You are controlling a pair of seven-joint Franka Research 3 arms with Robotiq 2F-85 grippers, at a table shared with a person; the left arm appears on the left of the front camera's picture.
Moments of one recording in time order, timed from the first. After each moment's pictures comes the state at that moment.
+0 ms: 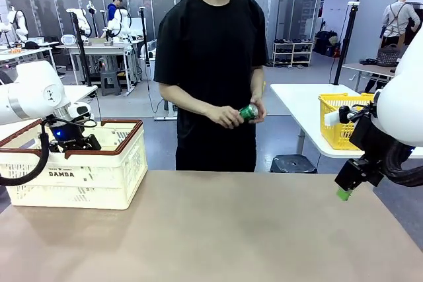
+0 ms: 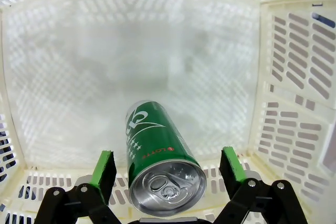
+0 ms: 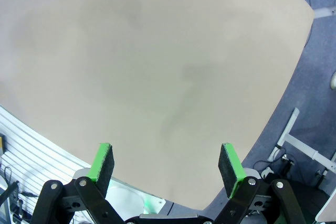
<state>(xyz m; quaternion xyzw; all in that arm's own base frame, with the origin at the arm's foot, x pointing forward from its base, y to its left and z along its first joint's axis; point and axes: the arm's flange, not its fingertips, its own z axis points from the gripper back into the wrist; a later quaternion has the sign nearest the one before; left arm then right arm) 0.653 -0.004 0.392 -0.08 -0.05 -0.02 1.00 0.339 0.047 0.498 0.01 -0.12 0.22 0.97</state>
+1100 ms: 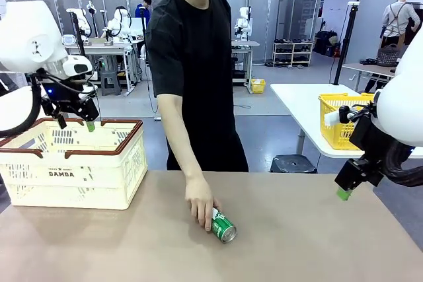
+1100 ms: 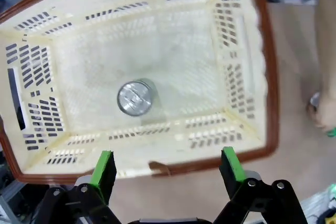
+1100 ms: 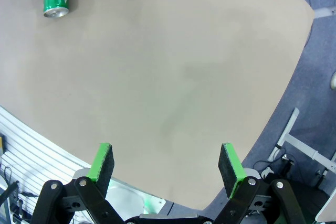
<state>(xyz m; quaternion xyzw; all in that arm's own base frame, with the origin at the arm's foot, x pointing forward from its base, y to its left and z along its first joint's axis) 0.585 -0.064 0.547 0.00 -0.12 -0.12 0.99 0.339 0.047 0.499 0.01 -0.12 0.22 0.97</state>
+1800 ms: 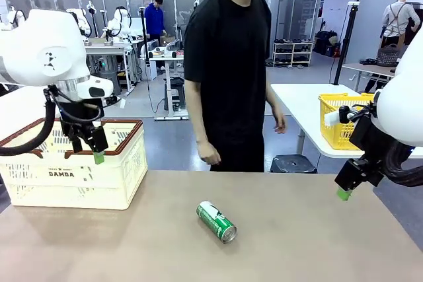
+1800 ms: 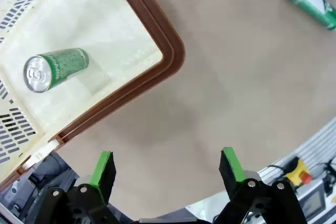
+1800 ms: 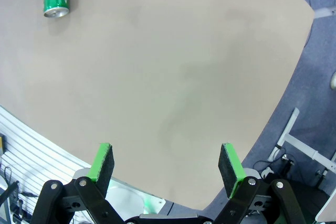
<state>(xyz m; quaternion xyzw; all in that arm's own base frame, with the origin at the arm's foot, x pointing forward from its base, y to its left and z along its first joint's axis) 0.508 -0.134 0.505 0.02 -0.02 -0.31 0.95 0.339 0.047 0.499 0.01 -0.12 0.22 0.97</state>
